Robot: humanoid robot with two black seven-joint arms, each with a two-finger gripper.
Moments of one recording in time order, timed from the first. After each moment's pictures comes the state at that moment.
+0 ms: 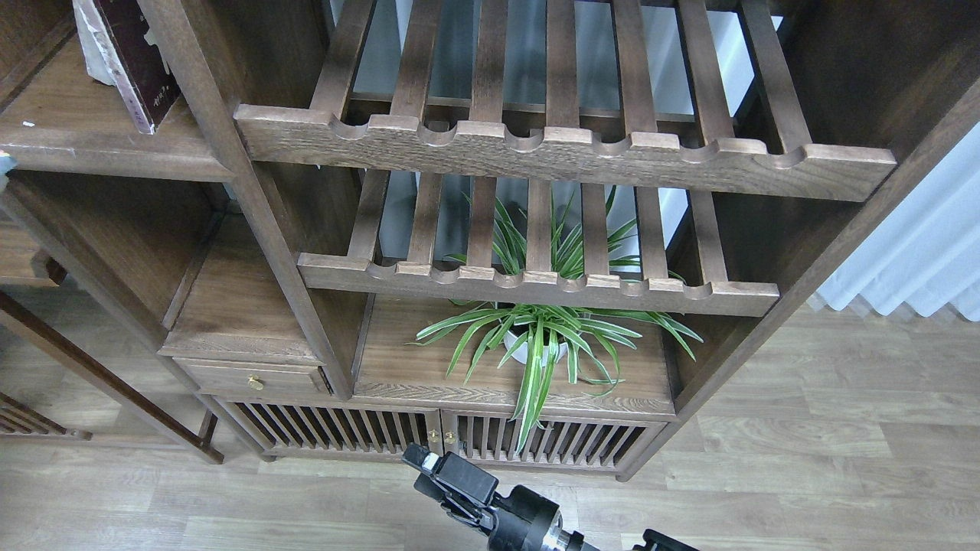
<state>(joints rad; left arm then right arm) 0.08 0.64 -2.15 -1.41 -0.20 -0.49 0.49 0.06 0.02 0.52 1.02 0.24 0.58 -0.12</state>
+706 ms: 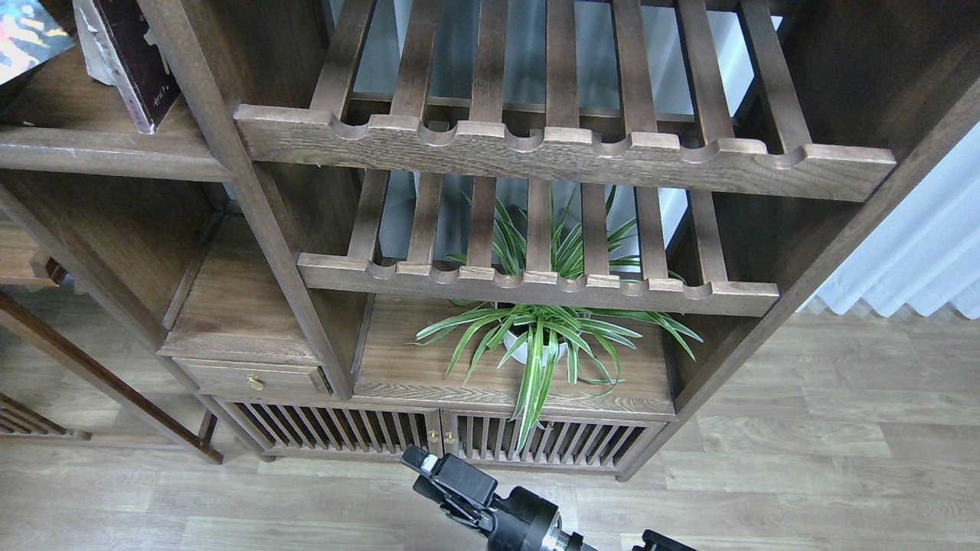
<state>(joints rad) -0.30 0.68 -1.95 -1.33 -0.10 -0.49 0.49 0.06 0.02 0.52 1.02 0.24 0.58 -0.12</state>
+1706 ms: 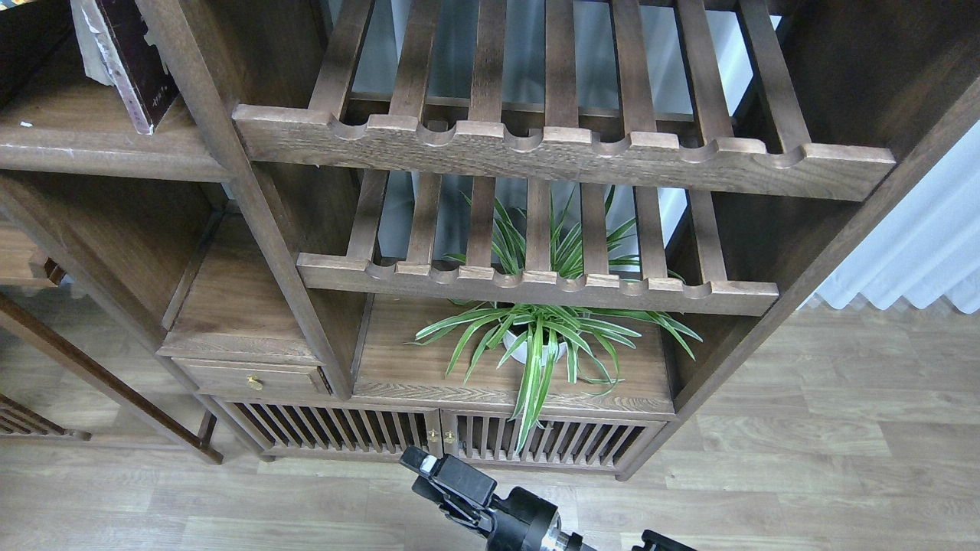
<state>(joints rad) -0.95 0.78 -1.40 -0.80 0.09 -0.49 0.49 0.04 0.01 0.52 1.02 0.24 0.58 -0.12</state>
